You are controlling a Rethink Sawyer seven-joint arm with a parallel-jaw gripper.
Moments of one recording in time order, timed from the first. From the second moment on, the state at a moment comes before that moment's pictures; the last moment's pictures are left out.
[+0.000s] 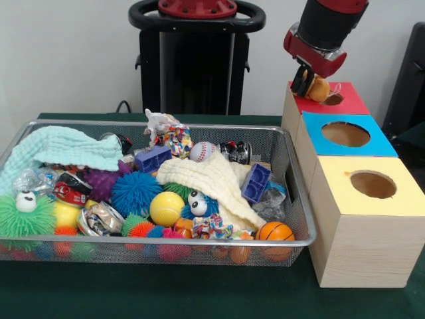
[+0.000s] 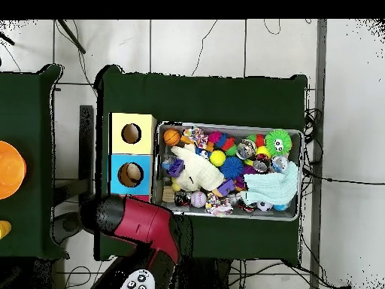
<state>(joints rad) 0.41 -0.56 -0.48 1.82 0.44 0.72 2.27</state>
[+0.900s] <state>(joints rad) 0.41 -0.55 -0.48 1.75 0.44 0.79 2.27</state>
